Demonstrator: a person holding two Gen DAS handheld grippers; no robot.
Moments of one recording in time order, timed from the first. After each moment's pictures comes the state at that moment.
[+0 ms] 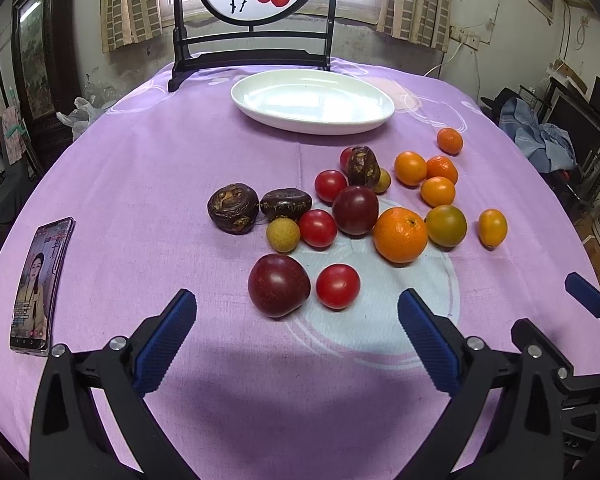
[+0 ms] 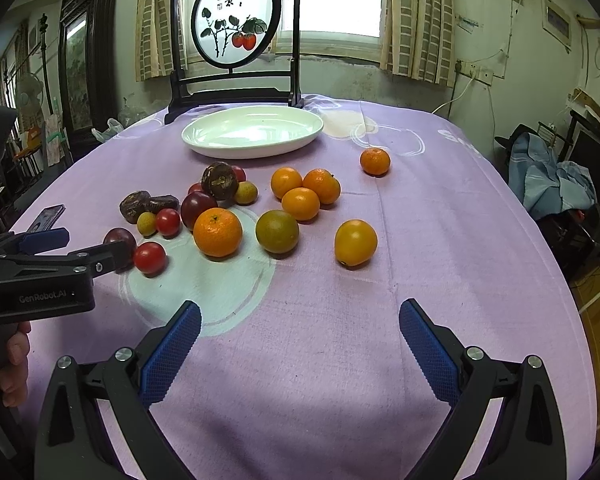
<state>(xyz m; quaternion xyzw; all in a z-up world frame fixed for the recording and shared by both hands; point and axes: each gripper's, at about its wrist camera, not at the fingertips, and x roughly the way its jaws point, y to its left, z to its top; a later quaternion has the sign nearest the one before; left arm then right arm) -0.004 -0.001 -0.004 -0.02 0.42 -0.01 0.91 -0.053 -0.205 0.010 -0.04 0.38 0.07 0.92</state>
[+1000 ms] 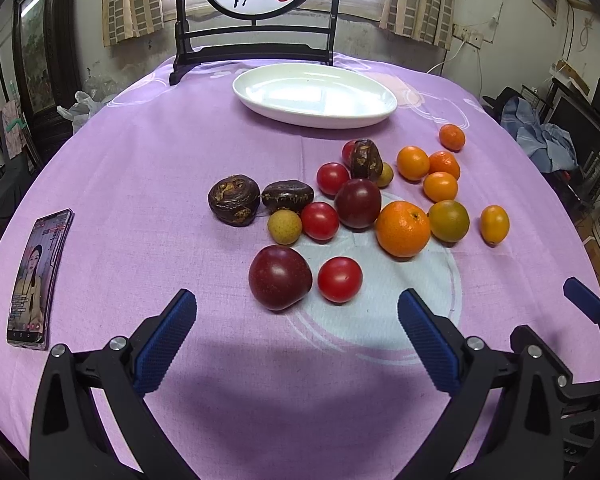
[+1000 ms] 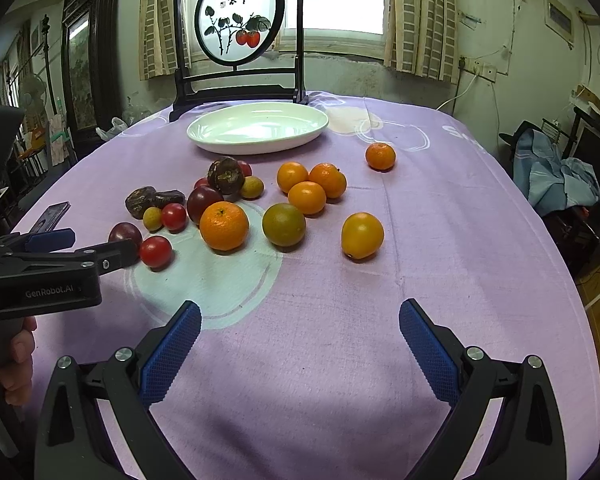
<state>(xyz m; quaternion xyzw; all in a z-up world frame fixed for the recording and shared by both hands) -0.005 0.000 -0.008 -0.02 0.43 0.00 0.90 -0.059 -0.200 0.005 -0.04 0.38 0.07 0.92</state>
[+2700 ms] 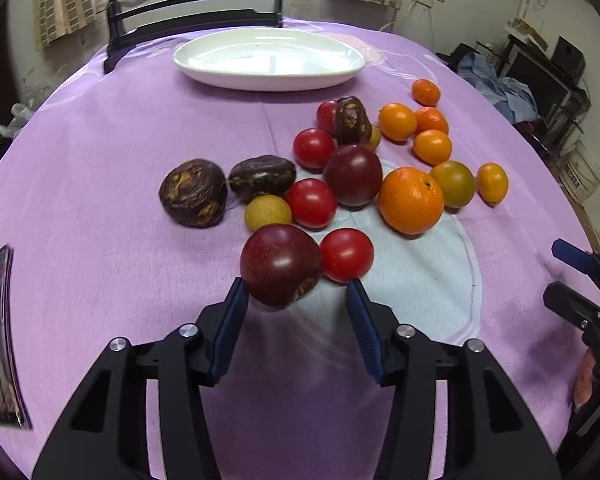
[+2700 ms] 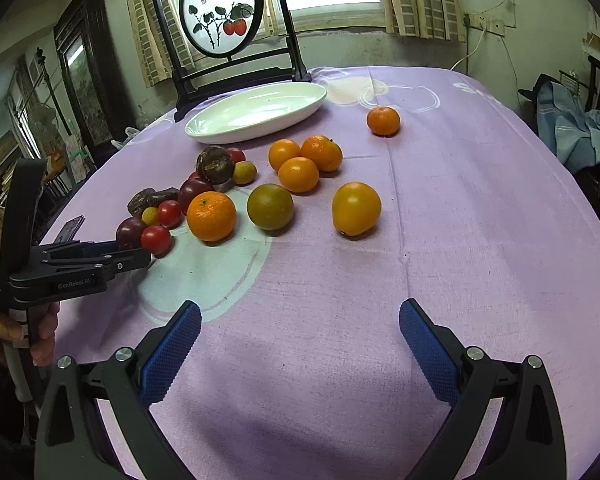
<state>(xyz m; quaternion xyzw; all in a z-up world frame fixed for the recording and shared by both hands) 0.040 0.013 -0.044 0.01 0.47 -0.13 0.87 -0.041 -0.240 -0.011 0.04 0.42 0.12 0.90</state>
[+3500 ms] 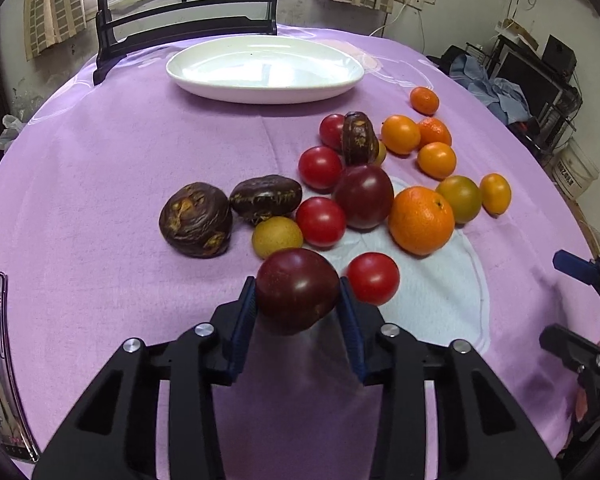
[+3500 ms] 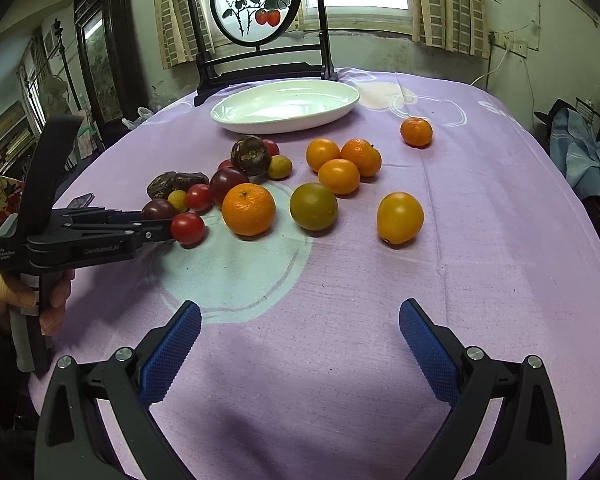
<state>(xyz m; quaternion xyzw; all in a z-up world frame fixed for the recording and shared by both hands) 0.055 0.018 -0.043 0.01 0.47 -0.13 0.87 -0.043 -0.206 -0.005 -0.01 0.42 0.14 0.90</state>
